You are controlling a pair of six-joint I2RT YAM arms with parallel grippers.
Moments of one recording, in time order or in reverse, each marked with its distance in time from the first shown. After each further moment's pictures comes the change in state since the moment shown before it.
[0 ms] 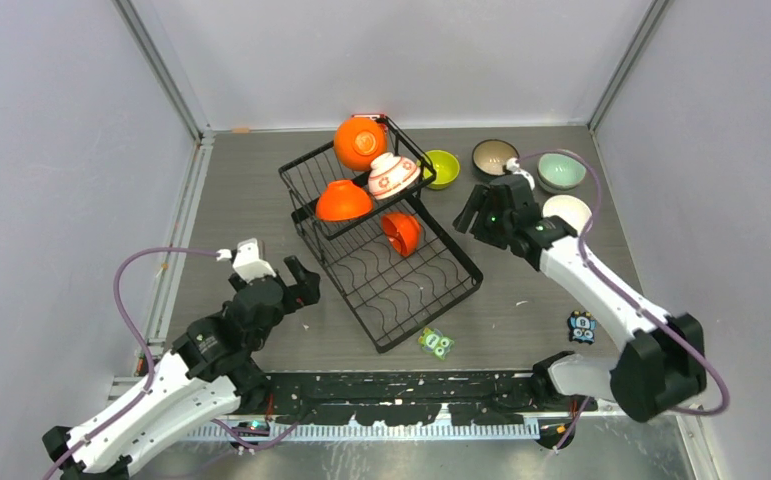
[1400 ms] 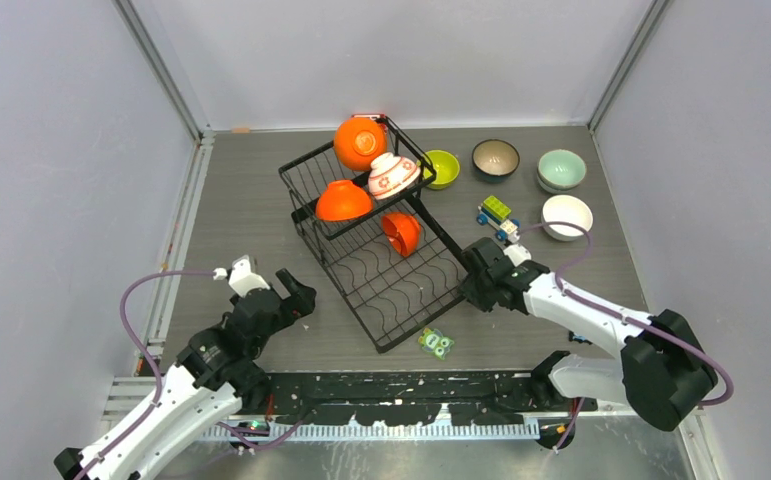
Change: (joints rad) left arm 0.120 -0.101 -0.138 -0.032 0.117 -0.135; right arm 0.232 -0.112 -0.337 -0.114 0.158 0.595
